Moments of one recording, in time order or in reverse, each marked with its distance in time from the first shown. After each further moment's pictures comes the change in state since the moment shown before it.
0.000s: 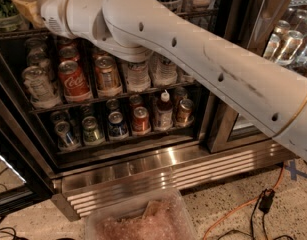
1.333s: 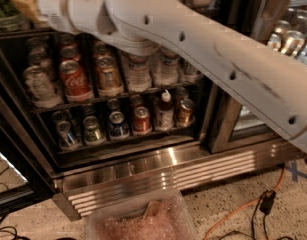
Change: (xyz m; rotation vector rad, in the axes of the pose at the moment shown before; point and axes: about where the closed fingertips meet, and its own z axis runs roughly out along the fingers) arm -0.013 0.000 -0.016 -0.010 0.029 -0.088
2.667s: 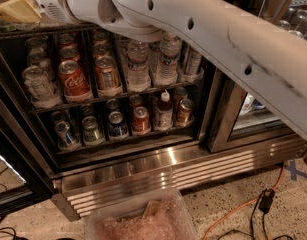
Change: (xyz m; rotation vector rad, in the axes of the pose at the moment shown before) arm -0.028 0.009 -0.015 -0.034 0.033 -0.089
